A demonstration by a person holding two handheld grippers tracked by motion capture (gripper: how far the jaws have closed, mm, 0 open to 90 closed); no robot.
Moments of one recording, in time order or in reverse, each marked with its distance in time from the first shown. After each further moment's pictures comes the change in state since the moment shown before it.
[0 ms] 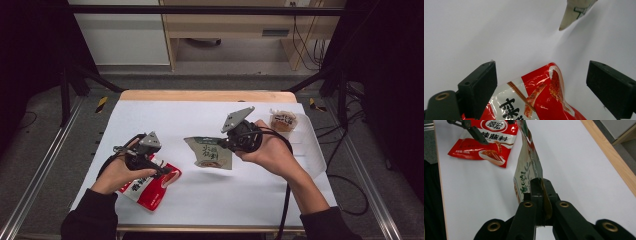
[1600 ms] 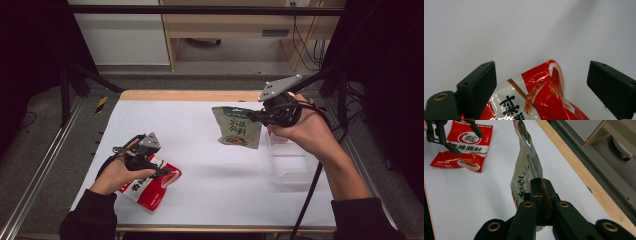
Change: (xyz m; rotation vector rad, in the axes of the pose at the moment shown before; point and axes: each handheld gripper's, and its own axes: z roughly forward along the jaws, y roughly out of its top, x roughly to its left) left arm 0.000 -0.002 -0.001 0.012 0.003 0.003; right arm -0.050 -0.003 -0.085 -0.055 -0.129 0.070
